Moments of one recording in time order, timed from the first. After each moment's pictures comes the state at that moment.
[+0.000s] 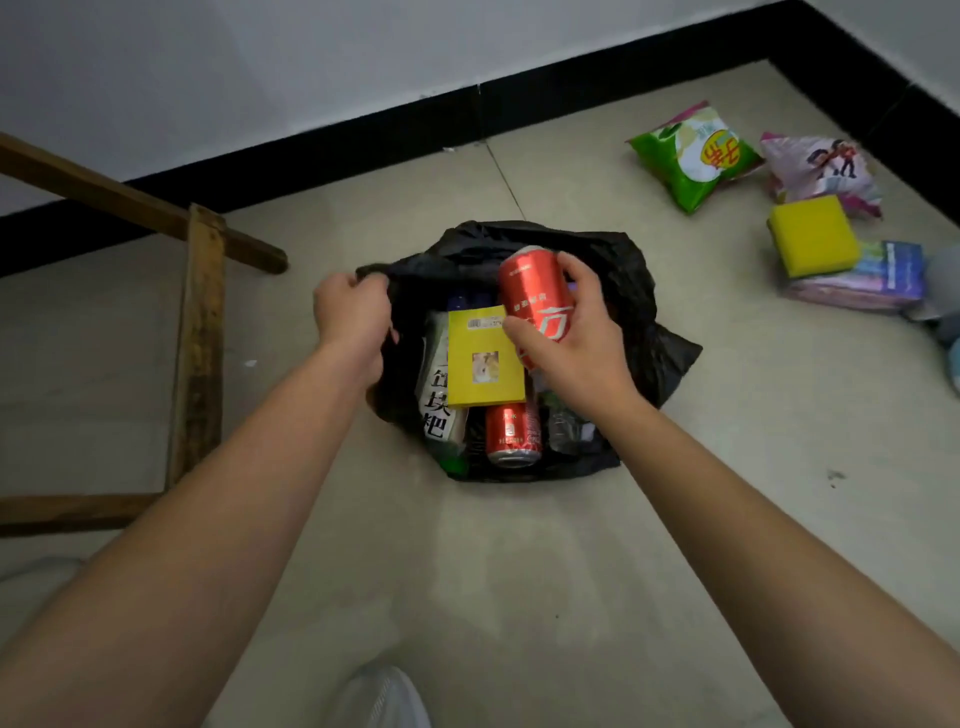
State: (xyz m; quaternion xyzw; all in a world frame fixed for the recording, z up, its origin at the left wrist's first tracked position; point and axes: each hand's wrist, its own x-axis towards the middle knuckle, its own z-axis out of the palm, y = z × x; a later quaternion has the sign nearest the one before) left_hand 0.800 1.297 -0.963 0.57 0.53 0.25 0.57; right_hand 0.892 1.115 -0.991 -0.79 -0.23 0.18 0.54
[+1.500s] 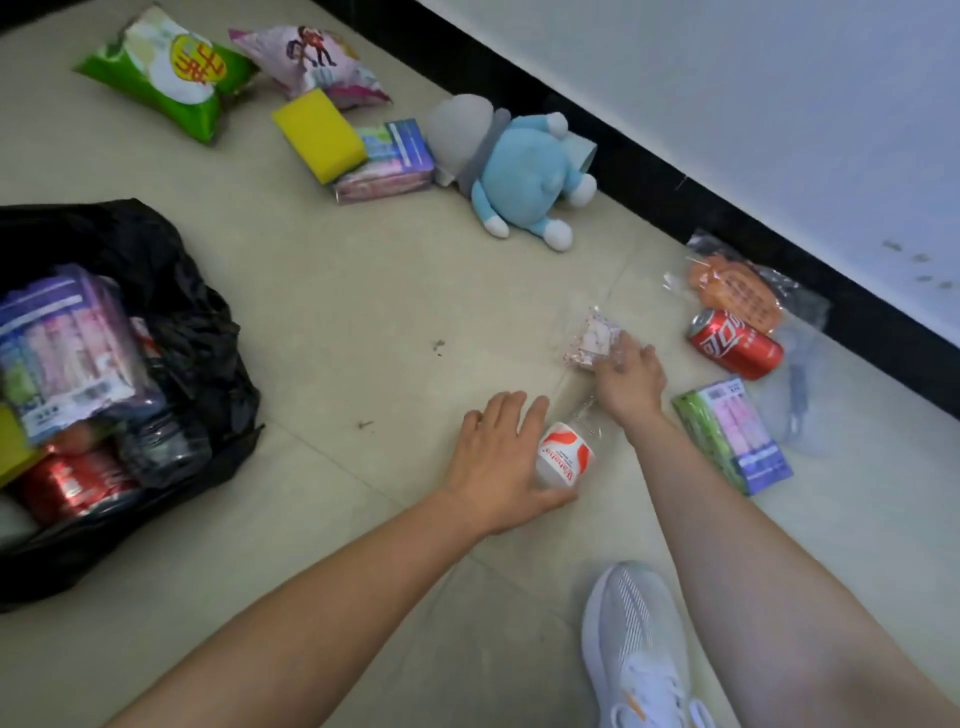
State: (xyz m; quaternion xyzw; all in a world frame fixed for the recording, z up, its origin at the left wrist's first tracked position) left_hand 0.850 0.863 -1.074 0.94 -0.23 -0.12 0.22; right_hand 0.932 0.666 -1.084 -0.91 0.31 0.08 0.26
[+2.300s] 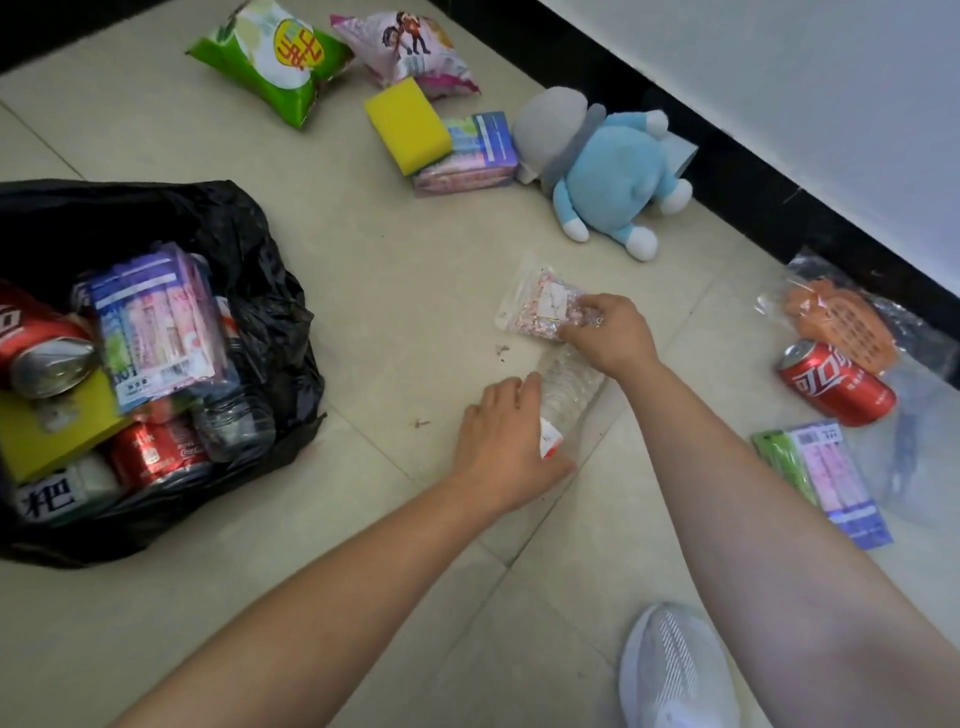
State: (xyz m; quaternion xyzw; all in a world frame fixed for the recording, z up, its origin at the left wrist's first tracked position) left_hand 0.879 0.897 -1.081 0.95 -0.05 -0.14 0.27; right_hand 1.011 0.753 -1.076 -0.94 0.12 0.16 0.27
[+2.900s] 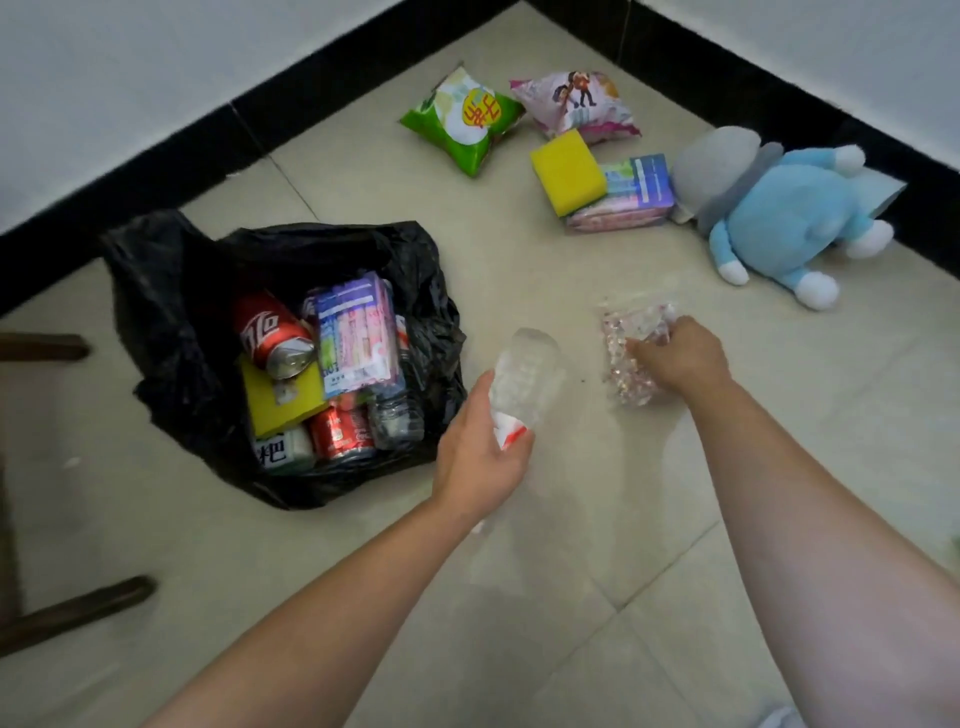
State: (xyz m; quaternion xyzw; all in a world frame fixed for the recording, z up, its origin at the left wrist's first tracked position) left_hand 0.850 1.017 -1.064 0.89 0.24 -0.04 0.40; right_hand 1.029 0.830 -1.076 -0.93 0.11 0.21 0.28
